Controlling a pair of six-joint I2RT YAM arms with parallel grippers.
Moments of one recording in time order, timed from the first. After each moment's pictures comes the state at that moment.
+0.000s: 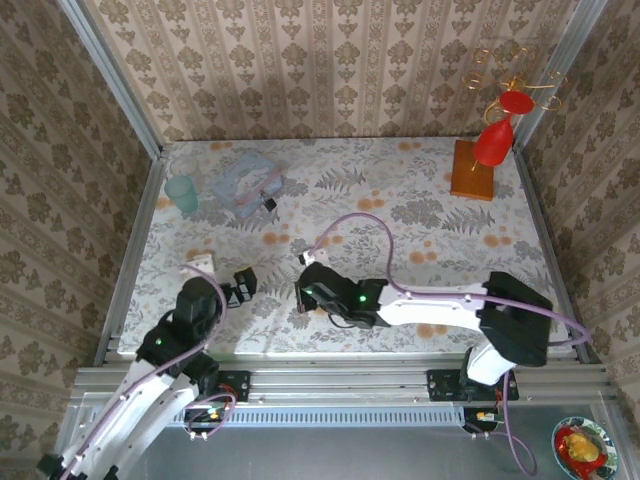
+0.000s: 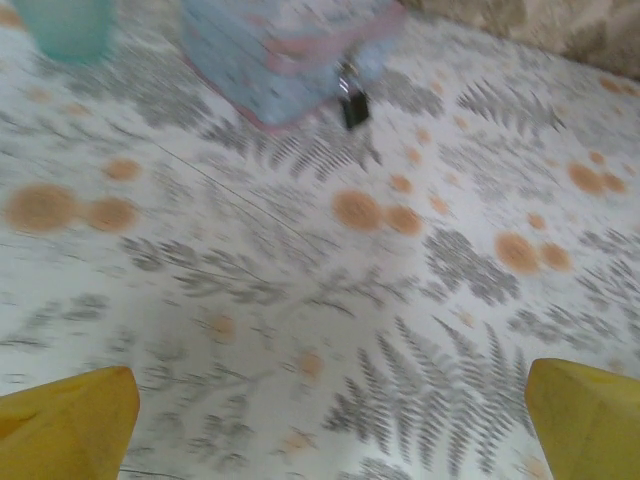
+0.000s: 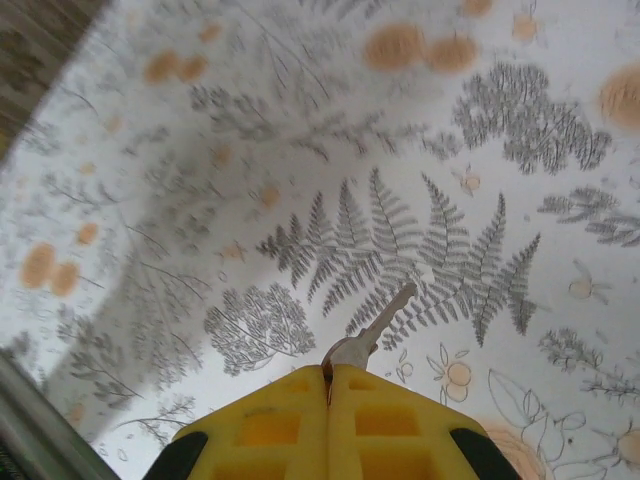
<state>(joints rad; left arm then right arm) -0.58 0.40 0.38 -0.50 -0.28 -0.54 1.13 1.56 0.92 -0.02 0.30 0.69</state>
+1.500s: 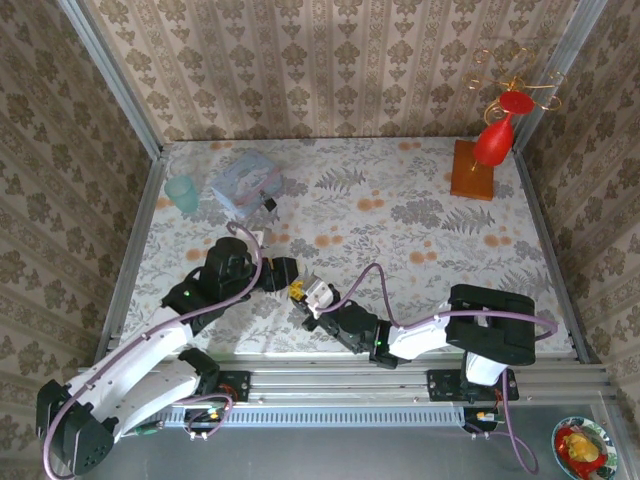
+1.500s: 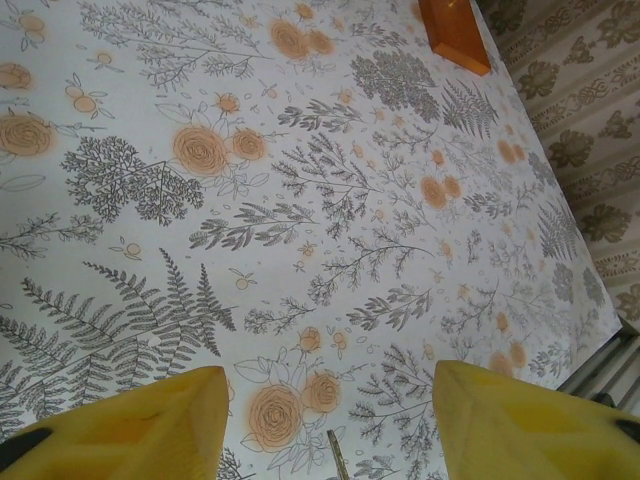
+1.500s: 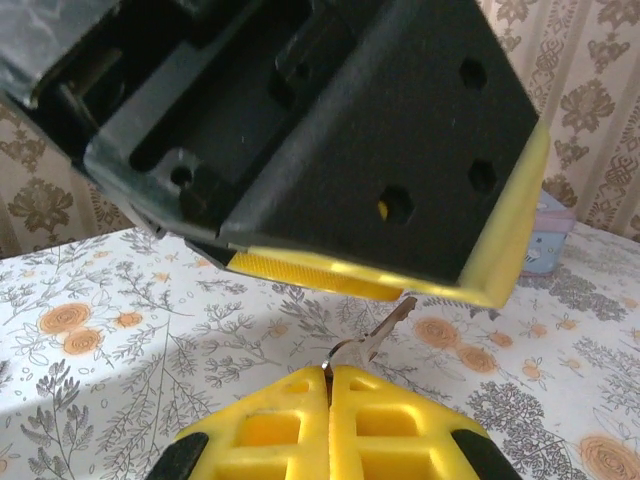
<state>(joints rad) -0.68 0.84 0.61 -0.33 0.21 -0.61 1.27 1.67 0.54 1.11 0.50 -0.06</state>
